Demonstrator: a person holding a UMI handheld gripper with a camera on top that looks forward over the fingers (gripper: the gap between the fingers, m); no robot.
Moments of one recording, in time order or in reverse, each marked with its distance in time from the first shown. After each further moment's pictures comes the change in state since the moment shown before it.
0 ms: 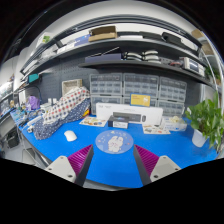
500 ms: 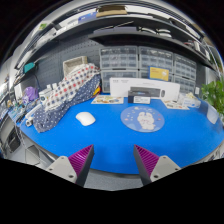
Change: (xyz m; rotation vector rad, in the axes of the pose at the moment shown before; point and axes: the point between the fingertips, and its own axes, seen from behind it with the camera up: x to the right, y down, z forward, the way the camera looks) arm -0.141 0.096 0.077 -0.182 0.019 0.072
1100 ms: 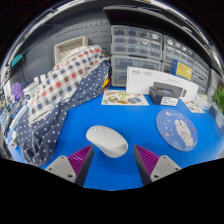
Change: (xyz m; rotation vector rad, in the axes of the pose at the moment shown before) arm -0.116 -0.044 0.177 -0.127 0.125 0.021
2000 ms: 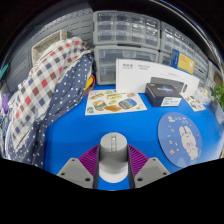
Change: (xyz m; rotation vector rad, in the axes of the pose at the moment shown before) arm 0.027 -0.042 0.080 -0.109 0.094 0.098
